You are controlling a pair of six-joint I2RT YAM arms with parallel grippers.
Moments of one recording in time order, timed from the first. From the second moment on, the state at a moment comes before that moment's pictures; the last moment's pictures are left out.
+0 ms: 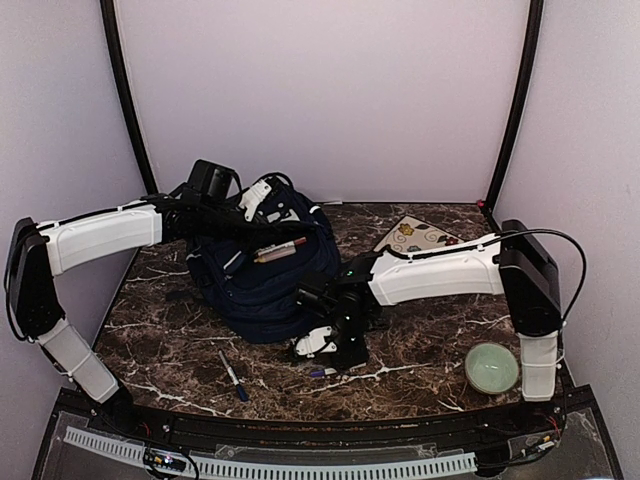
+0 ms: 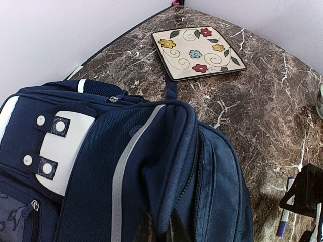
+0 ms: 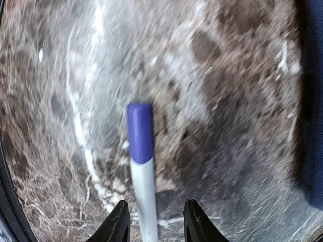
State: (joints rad) left arm -0.58 1.58 1.25 -0.31 0.26 0.20; right arm 1.14 2.03 1.50 -0.94 -0.05 -0.65
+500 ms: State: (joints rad) left arm -0.58 1.59 1.25 -0.31 0.27 0.20; right arm 1.18 2.12 1.57 -0.99 0.01 -0.61
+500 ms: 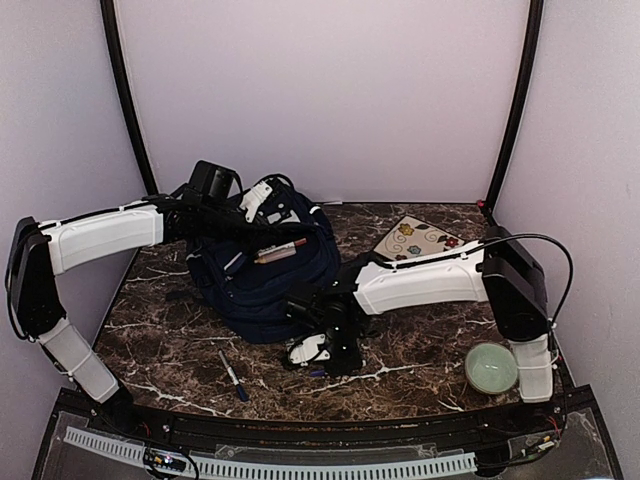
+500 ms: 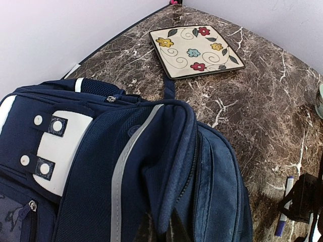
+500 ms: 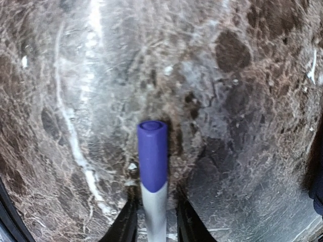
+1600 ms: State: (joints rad) left arm -0.58 1.59 1.25 -0.31 0.27 0.20; right arm 1.07 2.06 1.79 -0.74 0.29 -0.85
